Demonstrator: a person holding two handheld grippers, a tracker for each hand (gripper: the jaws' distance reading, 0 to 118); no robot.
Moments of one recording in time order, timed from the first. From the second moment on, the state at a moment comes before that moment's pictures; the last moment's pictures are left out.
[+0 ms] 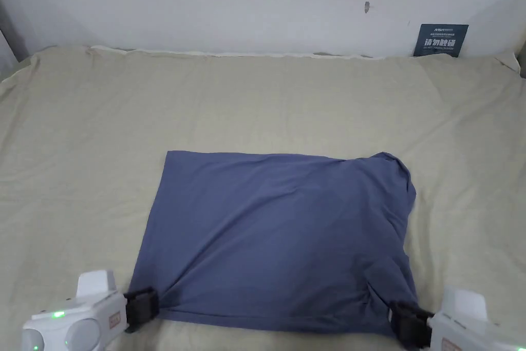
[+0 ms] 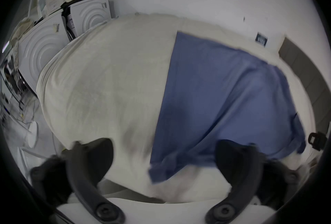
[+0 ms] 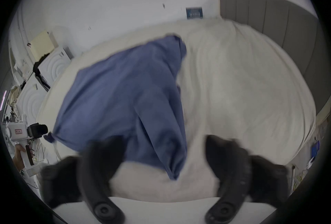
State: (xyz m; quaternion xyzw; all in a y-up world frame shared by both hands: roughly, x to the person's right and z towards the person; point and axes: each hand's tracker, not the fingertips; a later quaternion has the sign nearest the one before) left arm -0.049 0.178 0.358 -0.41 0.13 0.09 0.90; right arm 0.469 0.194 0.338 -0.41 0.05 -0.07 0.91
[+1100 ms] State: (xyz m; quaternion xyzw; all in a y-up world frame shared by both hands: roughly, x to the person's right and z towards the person) left arm -0.032 0.257 0.353 -0.34 0.09 0.07 0.93; right arm 0.427 0.330 0.348 -0.13 0.00 0.02 0.99
